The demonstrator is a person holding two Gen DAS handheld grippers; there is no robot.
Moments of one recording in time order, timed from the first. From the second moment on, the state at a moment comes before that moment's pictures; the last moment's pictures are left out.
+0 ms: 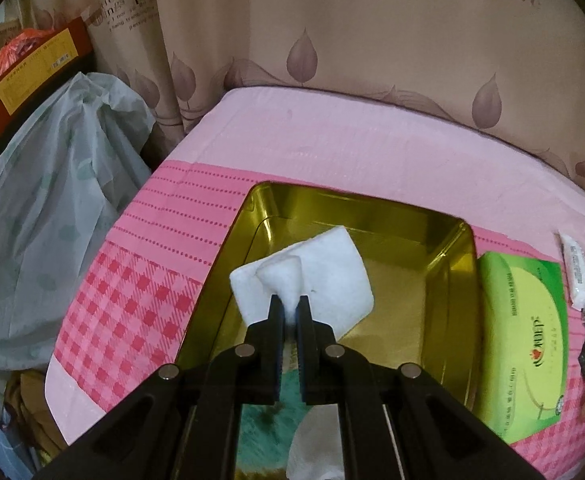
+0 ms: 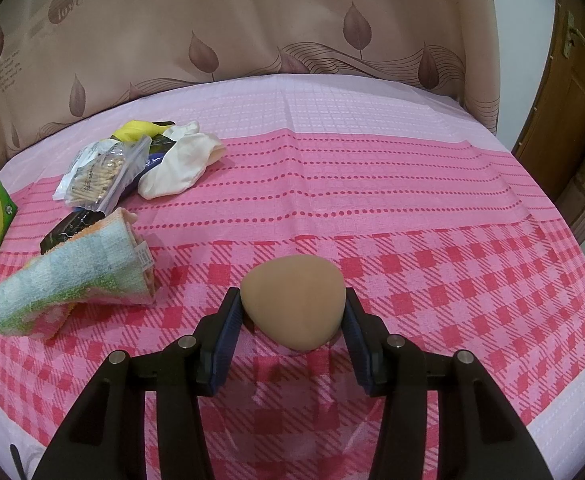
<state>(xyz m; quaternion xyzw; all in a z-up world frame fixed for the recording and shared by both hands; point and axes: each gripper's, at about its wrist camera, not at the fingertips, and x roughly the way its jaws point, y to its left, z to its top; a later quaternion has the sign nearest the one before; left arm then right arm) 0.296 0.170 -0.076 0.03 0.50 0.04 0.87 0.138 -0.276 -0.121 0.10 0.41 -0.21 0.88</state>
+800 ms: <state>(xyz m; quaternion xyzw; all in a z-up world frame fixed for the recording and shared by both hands) 0.251 0.182 -0.038 0.03 0.46 0.05 0.89 0.148 -0.265 -0.120 0.09 0.41 -0.21 0.88</state>
